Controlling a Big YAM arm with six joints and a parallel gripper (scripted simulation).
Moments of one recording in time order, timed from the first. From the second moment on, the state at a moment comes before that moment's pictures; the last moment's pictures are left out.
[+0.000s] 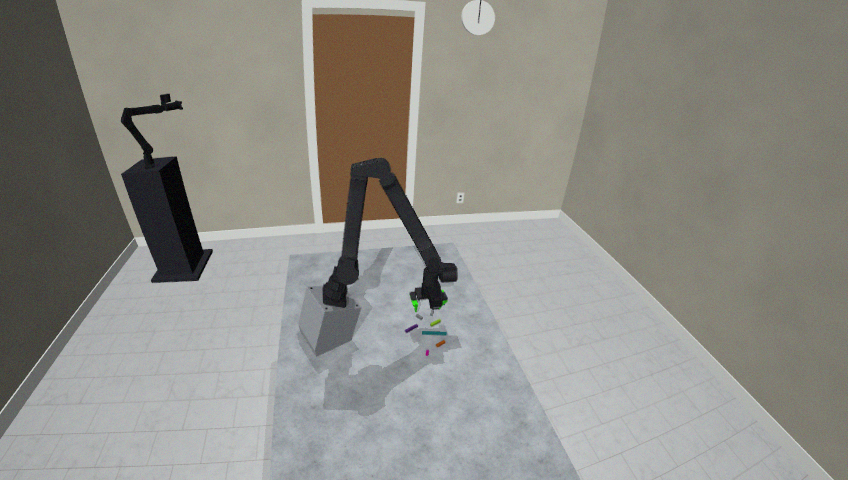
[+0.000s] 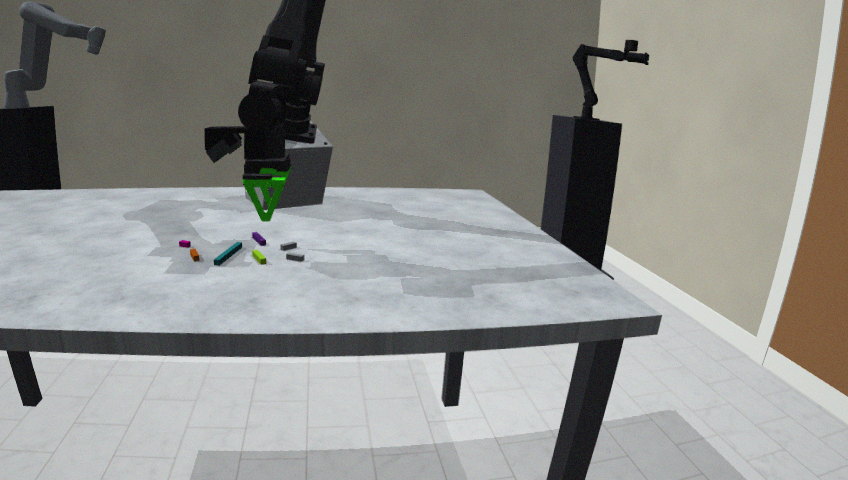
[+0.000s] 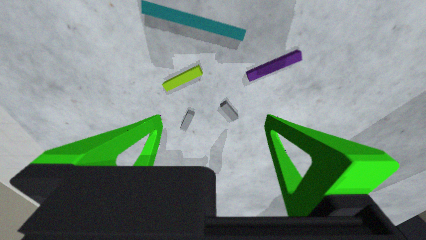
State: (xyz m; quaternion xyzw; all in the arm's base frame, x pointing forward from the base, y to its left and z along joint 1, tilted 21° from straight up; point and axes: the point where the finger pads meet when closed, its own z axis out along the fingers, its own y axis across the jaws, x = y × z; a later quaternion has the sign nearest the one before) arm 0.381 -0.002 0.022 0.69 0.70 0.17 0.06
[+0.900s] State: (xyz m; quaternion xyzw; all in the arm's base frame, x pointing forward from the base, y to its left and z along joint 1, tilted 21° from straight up) arm 0.375 -0.001 0.020 0.58 0.80 0.16 0.09
